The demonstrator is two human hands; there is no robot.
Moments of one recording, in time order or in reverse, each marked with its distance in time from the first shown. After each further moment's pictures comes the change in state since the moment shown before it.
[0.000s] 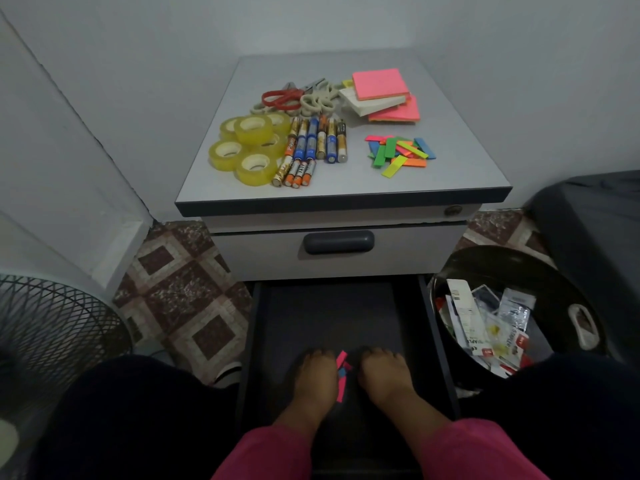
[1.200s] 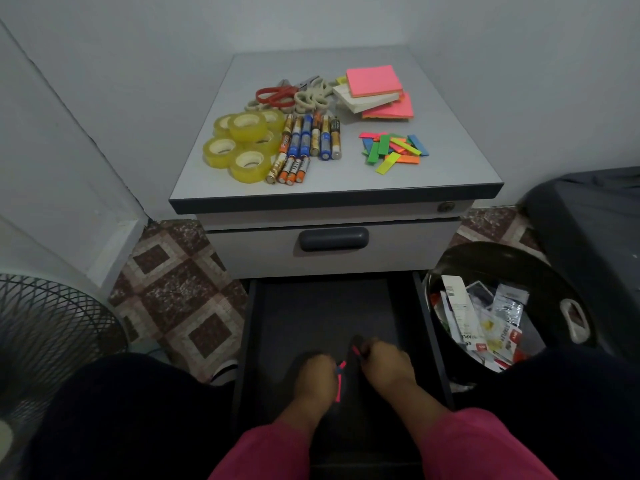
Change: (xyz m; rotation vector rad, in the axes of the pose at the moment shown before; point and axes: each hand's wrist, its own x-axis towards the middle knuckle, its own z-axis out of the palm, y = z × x) left_hand -0.006 0.008 0.002 -0.214 -0.071 -0.093; right_hand -0.008 0.009 -0.021 0.397 0.014 0.191
